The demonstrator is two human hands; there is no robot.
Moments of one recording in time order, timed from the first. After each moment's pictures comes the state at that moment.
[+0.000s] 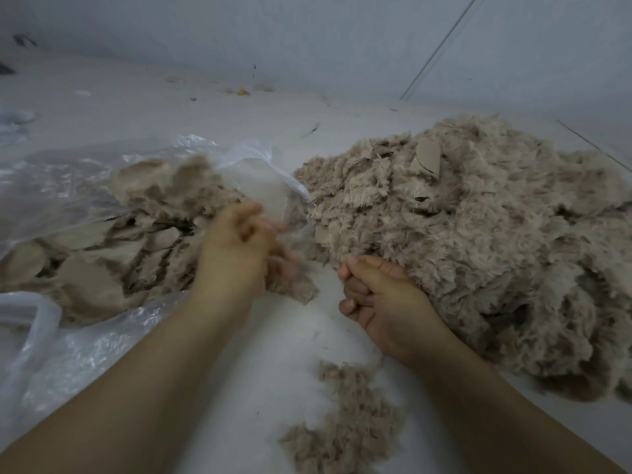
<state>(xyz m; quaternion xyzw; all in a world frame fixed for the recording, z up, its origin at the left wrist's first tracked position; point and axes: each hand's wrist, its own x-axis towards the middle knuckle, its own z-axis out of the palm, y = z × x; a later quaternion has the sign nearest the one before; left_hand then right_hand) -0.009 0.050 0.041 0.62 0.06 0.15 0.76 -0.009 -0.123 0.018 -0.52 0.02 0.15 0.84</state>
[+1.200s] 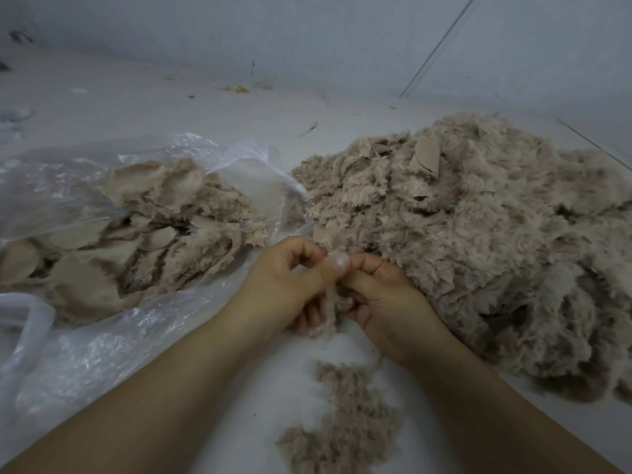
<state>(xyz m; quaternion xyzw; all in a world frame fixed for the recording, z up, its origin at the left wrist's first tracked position) -0.027 0.023 0.036 0.70 -0.03 -0.06 0.71 -0.010 -0.126 0.015 -0.55 -0.04 0.16 0.82</state>
